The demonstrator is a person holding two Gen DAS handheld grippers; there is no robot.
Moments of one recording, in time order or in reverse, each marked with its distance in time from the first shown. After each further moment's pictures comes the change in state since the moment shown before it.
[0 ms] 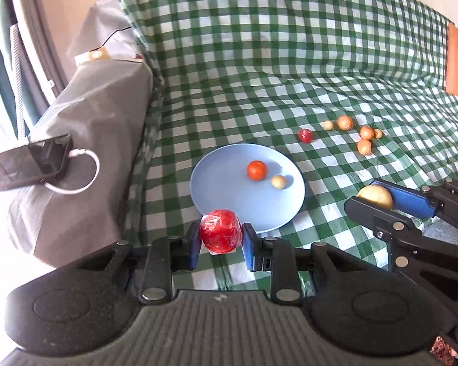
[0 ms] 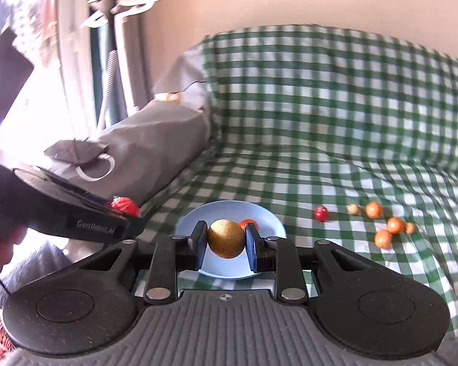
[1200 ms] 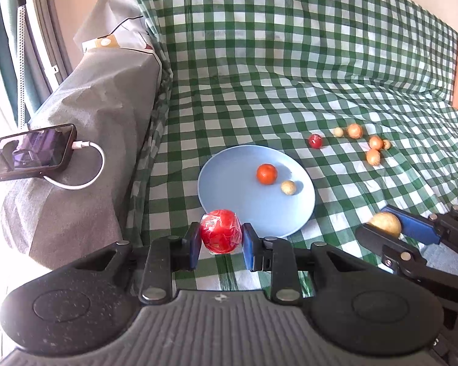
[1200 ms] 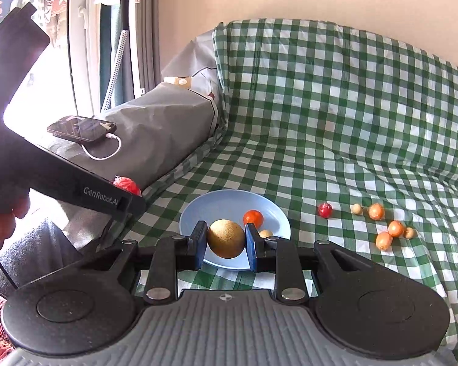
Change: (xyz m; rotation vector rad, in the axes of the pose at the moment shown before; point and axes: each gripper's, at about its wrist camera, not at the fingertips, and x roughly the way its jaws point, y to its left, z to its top) left arm 0.020 0.016 0.008 -0.064 0.011 -0.004; right arm 0.009 0.012 -0.001 -0.061 0.048 -0.010
